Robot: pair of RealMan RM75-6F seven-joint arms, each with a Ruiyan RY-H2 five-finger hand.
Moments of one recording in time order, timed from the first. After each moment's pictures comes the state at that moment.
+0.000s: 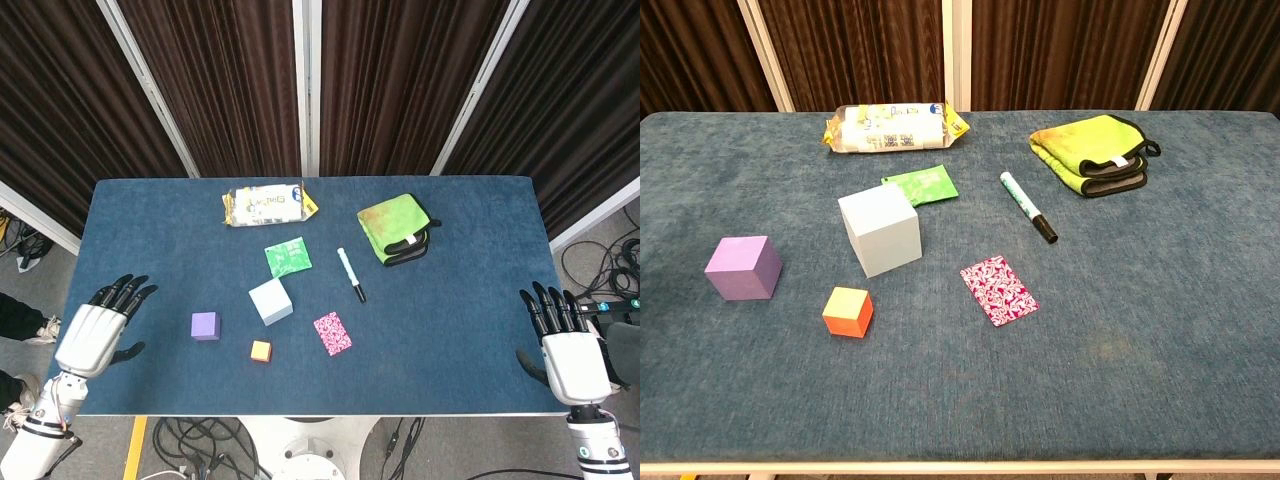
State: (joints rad) left arm -0.24 -1.14 -0.02 -1.74 1.61 1.38 0.24; right arm 0.12 -1.16 -0.01 -1.65 -1.58 1.58 -0.24
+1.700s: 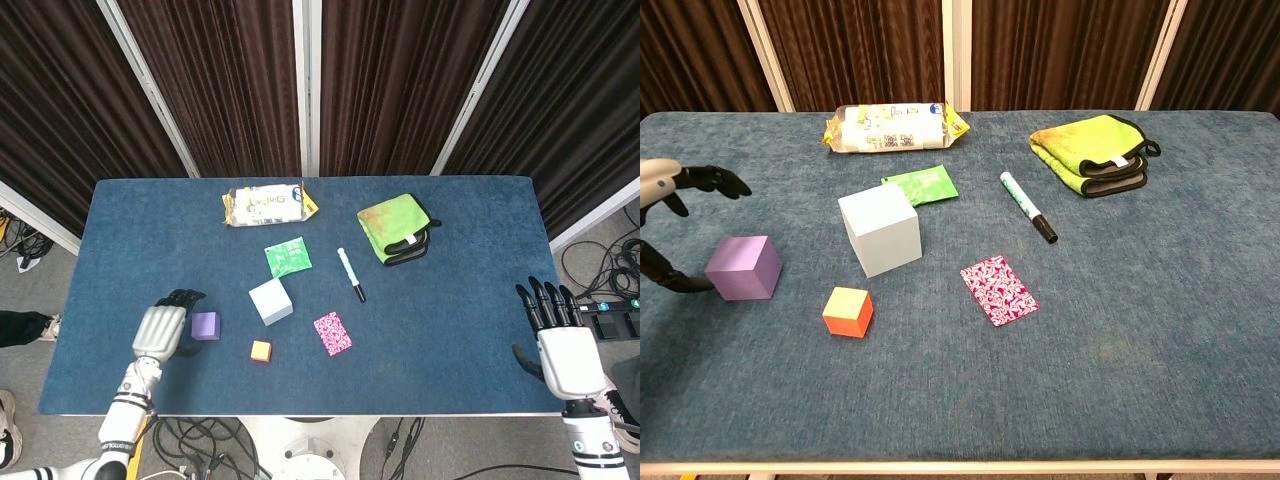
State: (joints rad) left arm -0.37 -1.51 -0.12 -1.72 1.09 1.18 0.50; right arm 0.11 -1.14 0.05 -1.71 -1.57 1.52 -0.28
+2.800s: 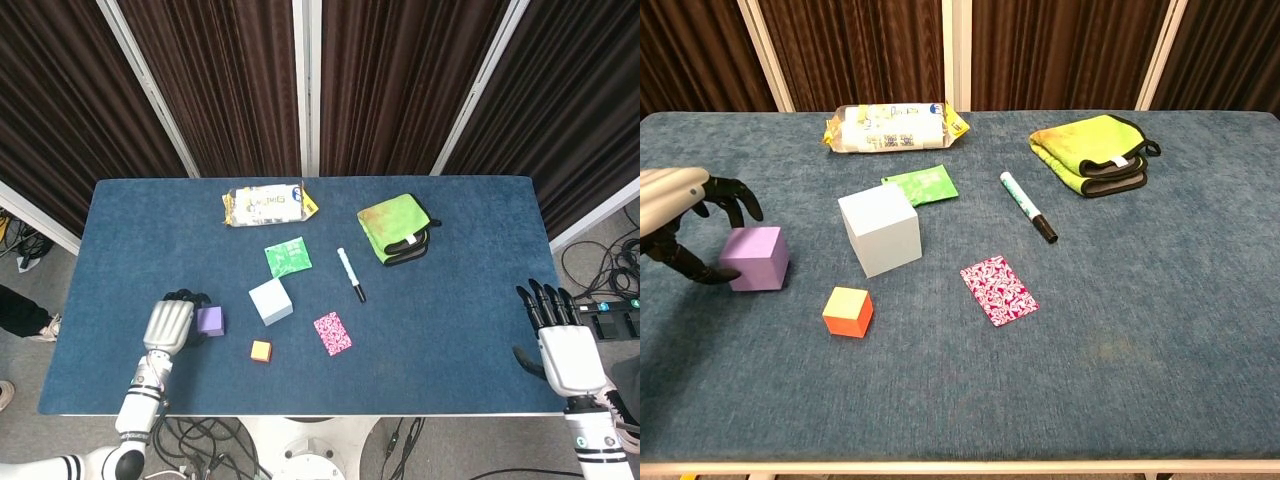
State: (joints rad) left arm -0.41 -1.63 -0.11 -1.52 1.14 1.22 0.44; right arm 0.12 -1.12 0.05 -1.71 -1.51 1.45 -0.24
